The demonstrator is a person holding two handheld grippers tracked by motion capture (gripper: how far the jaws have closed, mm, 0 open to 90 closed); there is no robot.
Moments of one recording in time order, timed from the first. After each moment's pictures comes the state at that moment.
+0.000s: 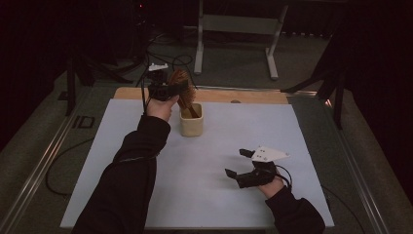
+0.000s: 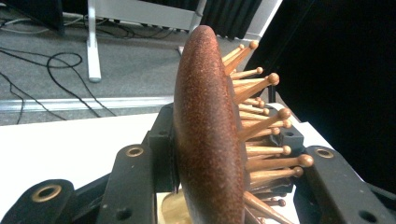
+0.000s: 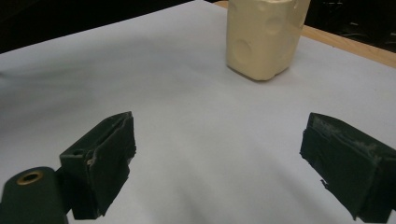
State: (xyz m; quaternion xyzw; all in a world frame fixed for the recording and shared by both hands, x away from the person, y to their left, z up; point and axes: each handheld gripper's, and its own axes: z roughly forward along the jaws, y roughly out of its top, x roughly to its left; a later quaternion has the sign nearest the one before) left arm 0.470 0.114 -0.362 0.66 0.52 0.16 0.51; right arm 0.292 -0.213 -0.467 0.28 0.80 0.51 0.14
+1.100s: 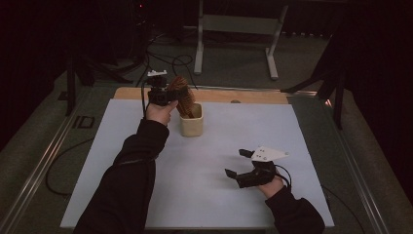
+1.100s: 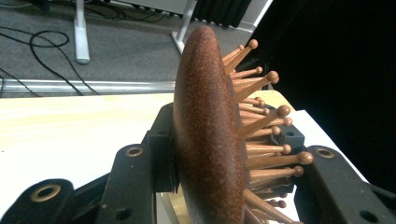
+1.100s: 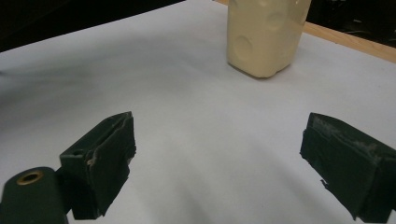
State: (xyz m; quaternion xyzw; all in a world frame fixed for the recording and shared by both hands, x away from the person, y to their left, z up) left arm 0.476 0.121 -0.387 0.67 0.53 0.12 0.51; right arm 0.294 -0.213 -0.469 0.28 0.80 0.51 0.13
